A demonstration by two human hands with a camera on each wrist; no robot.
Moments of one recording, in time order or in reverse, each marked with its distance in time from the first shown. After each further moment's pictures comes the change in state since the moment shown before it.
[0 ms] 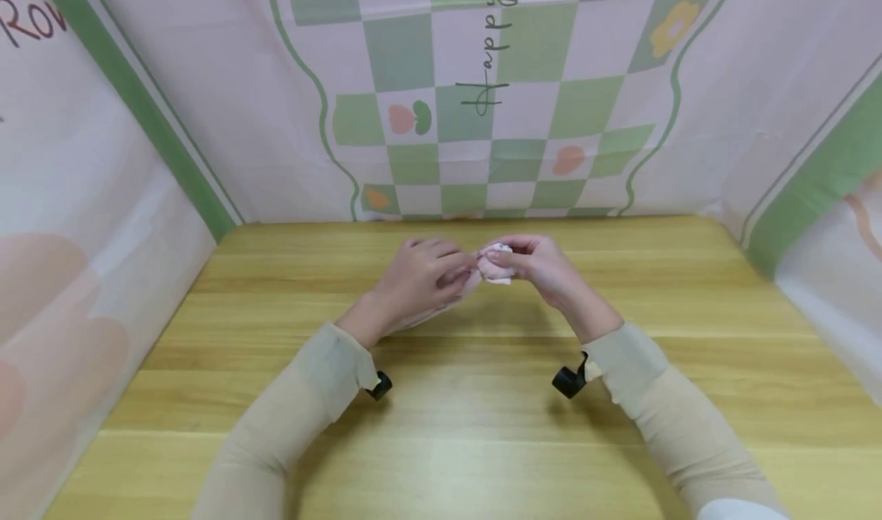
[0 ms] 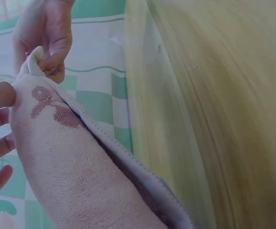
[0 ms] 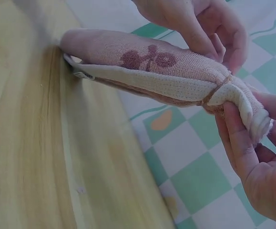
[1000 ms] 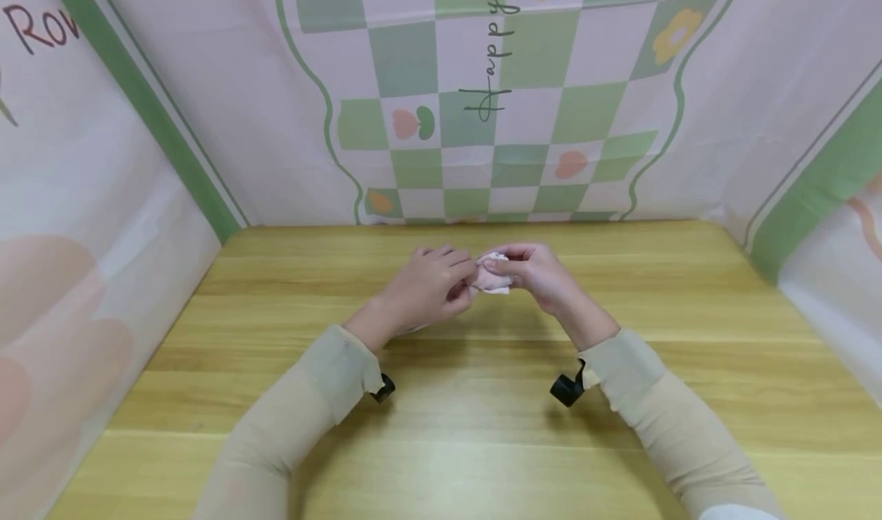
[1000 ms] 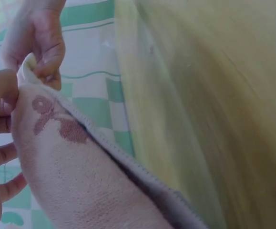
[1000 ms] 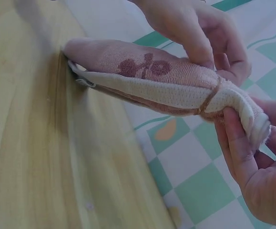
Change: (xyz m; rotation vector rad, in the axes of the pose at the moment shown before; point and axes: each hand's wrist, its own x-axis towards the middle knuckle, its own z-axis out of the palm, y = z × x) left_hand 0.005 0.010 -0.005 0.034 -0.216 -0.035; right_hand -0.003 -0.006 0.010 -0.043 -0.004 0.057
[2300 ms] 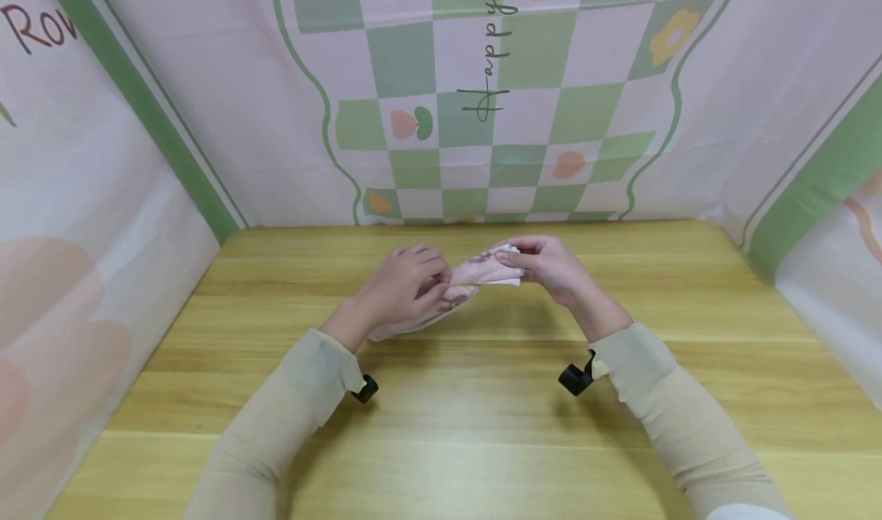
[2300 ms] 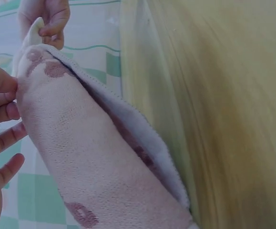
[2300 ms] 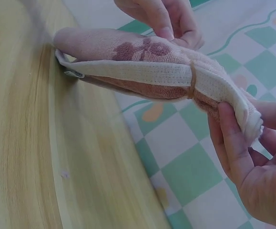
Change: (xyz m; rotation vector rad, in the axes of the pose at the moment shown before) left_hand -0.023 -0.022 -0.002 -0.130 0.019 -0.041; right_hand 0.003 -0.003 -0.020 0.004 0.041 0.059
